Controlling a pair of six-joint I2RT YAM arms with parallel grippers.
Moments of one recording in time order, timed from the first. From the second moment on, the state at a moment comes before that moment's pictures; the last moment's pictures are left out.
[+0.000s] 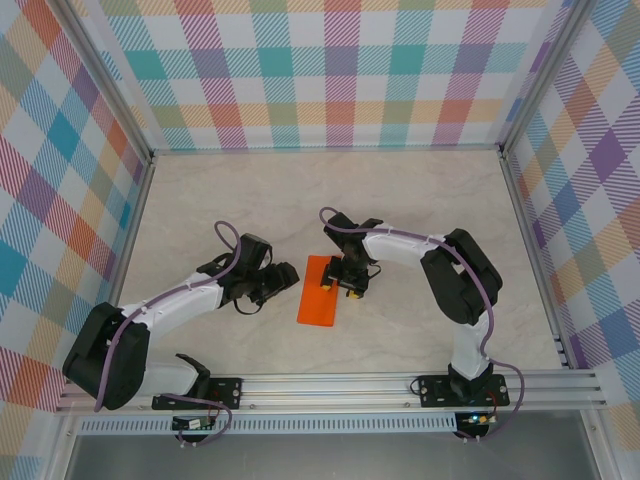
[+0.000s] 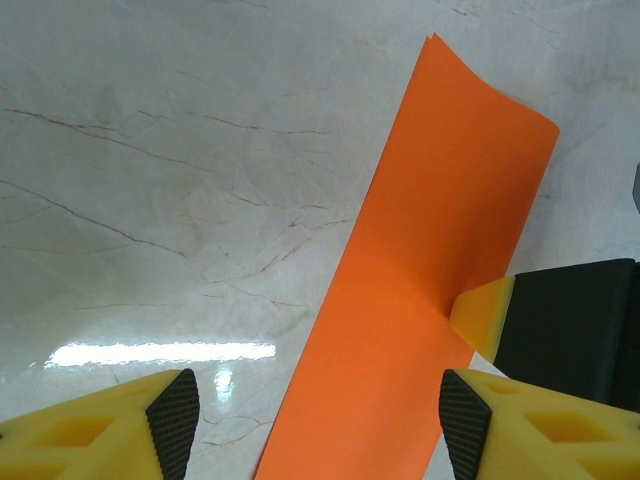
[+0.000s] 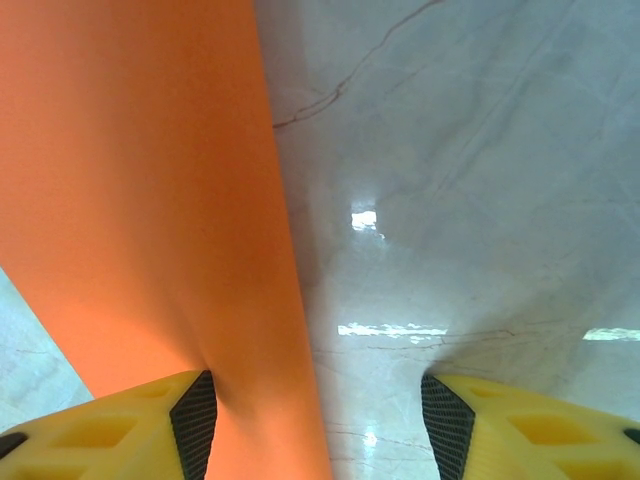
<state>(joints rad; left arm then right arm) -0.54 1.31 0.66 -0.34 0.23 -0.97 0.73 1.94 1.27 -0.77 -0.27 0.95</state>
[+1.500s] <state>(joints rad) -0.59 1.64 0.83 -0.27 0.33 -0.93 0.72 1.95 1.29 -0.80 -0.27 0.94</state>
